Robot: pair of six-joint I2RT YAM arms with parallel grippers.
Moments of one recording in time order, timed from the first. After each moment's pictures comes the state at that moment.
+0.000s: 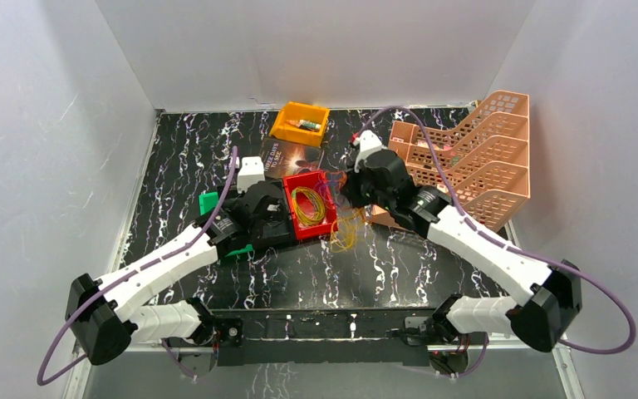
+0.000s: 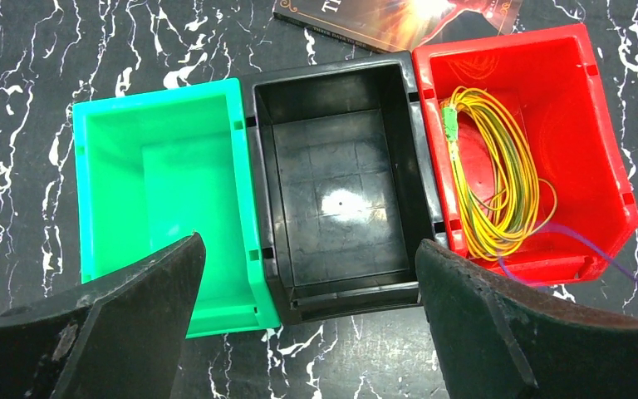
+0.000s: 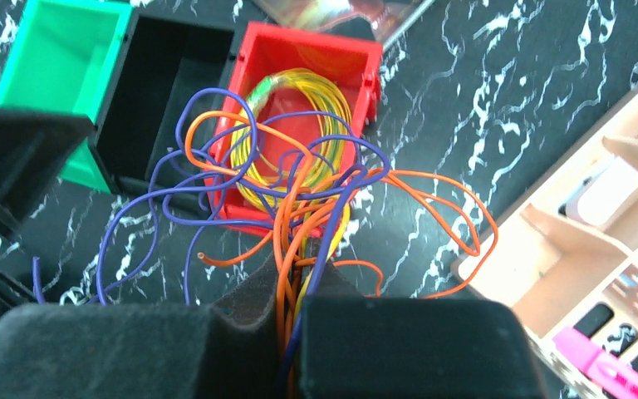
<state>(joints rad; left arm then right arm) -0.81 1.15 0.94 -0.60 -0.76 -0.56 0.79 1.26 1.13 -0.39 0.11 0.29</state>
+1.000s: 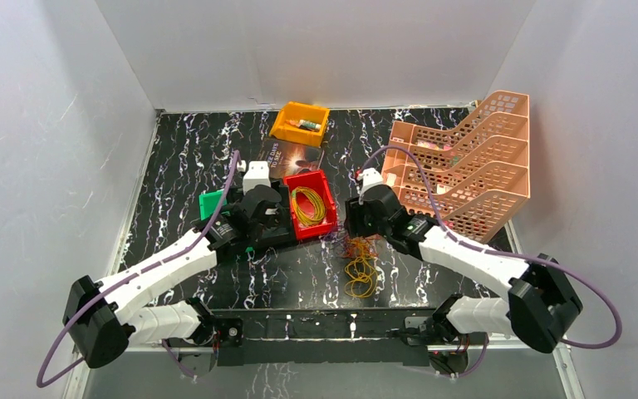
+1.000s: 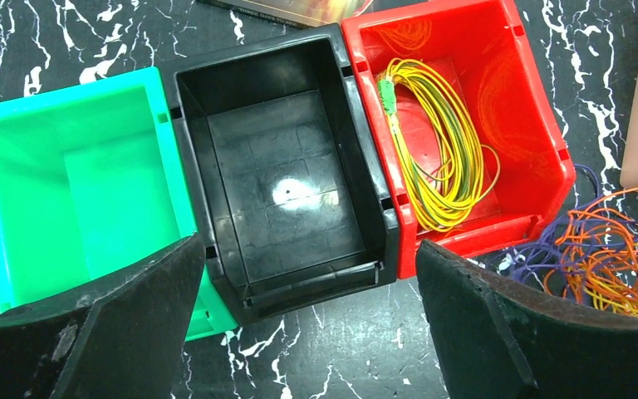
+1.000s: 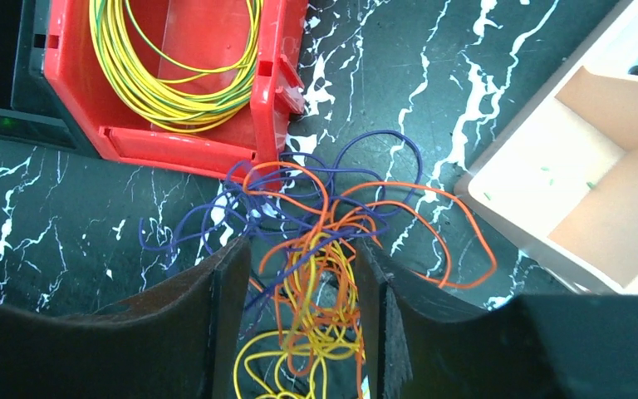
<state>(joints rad) -0.81 1.12 0.86 -0.48 -0.62 -0.52 0.79 1.24 0.73 -0.17 0.14 0.36</state>
